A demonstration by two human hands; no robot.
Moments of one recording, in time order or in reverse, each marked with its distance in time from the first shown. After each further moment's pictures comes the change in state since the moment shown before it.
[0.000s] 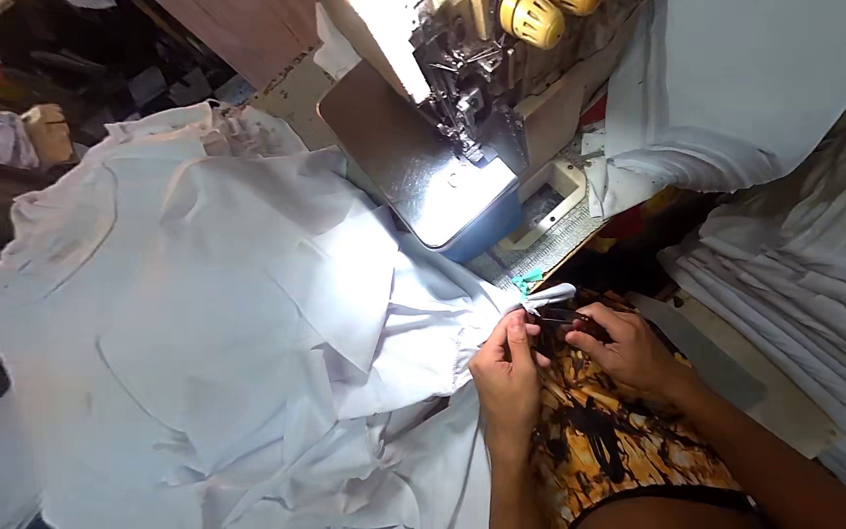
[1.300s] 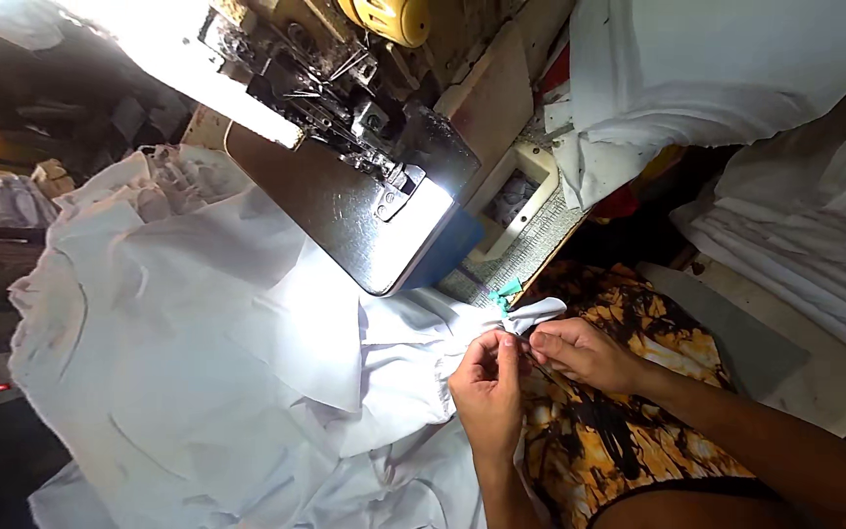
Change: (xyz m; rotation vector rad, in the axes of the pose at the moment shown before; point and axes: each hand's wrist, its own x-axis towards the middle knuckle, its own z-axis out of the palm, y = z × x) left_hand 0.010 0.005 -0.006 0.042 -0.050 -0.012; right_hand 0.028 -0.025 0.019 0.989 -0.365 0.422
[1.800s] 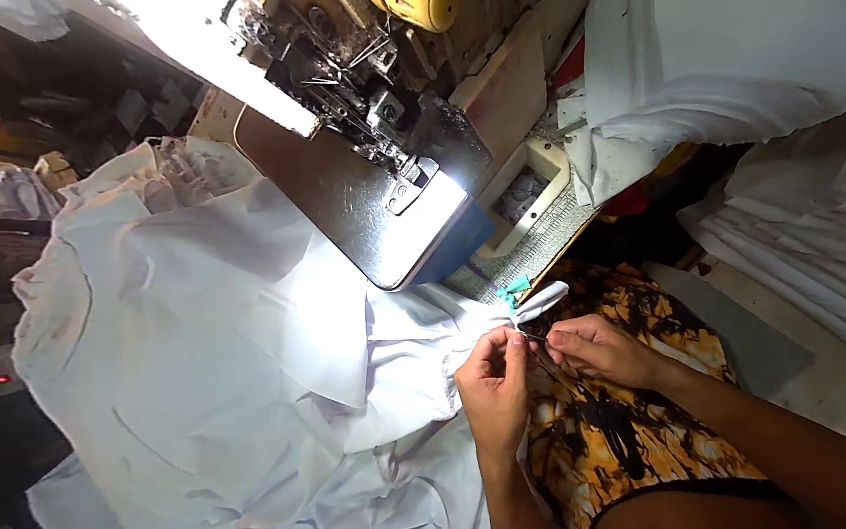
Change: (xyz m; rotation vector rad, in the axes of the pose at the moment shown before) left_hand 0.002 -0.004 -0.004 -0.023 -0.050 0.006; right_hand -0.005 0.004 -0.012 0.027 -0.057 0.026
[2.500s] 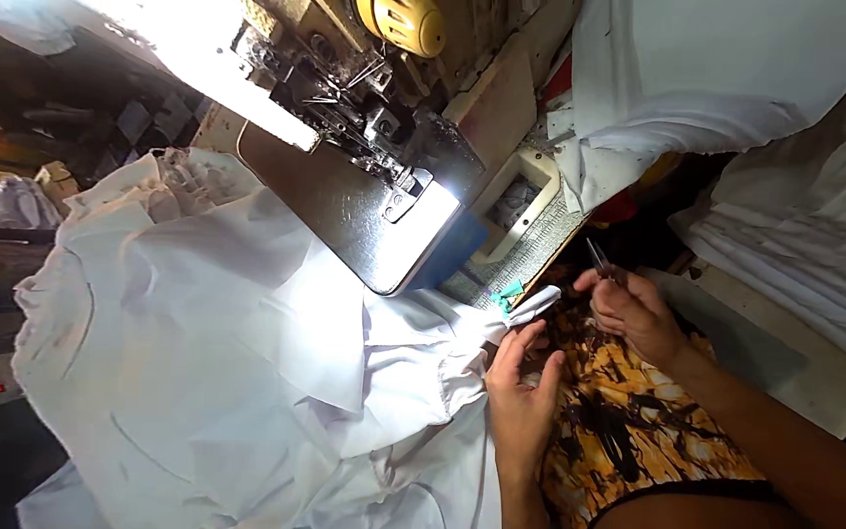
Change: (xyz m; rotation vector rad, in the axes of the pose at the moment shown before) left_hand -0.011 -0.020 0.016 0.096 -0.186 0.125; right_hand -0.006 -0.005 -0.028 0.016 0.491 -0.214
